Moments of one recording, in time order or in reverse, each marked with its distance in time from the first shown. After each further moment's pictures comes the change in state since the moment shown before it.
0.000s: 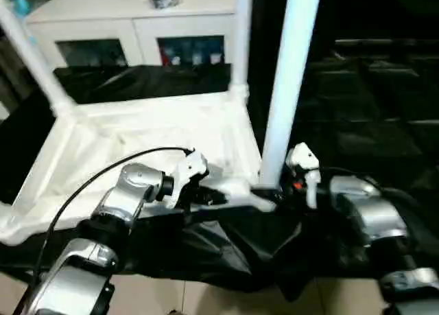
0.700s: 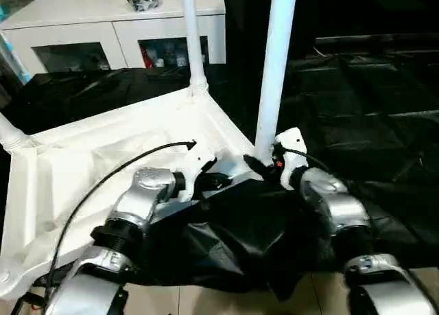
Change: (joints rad) left arm 0.032 -0.028 0.015 -0.075 0.010 0.038 0.100; right arm -0.084 0.035 0.004 0.104 -0.055 -0.057 -0.107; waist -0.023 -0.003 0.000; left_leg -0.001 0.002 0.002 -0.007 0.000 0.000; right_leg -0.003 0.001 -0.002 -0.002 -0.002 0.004
